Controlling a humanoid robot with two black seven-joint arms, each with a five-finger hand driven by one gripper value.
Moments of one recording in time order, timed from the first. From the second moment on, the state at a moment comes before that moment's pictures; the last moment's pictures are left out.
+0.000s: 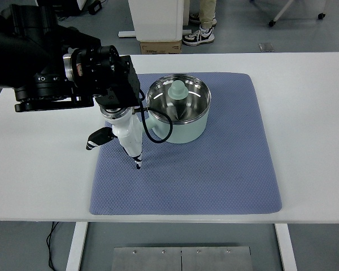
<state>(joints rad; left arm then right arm) -1.95 0.13 0.81 -1.25 1.65 -0.39 -0.61 0.00 0.00 0.47 0.13 -0.44 -0.04 0.03</state>
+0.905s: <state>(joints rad) -1.95 0.13 0.95 -1.15 1.71 -0.30 -0.61 0.00 0.00 0.47 0.13 -0.44 -0.04 0.03</state>
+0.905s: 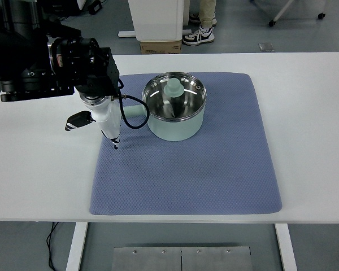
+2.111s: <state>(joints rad) -1.93 0.11 1.02 -1.07 1.72 -0.27 -0.61 0.00 0.00 0.47 0.13 -0.44 -0.04 0.03</state>
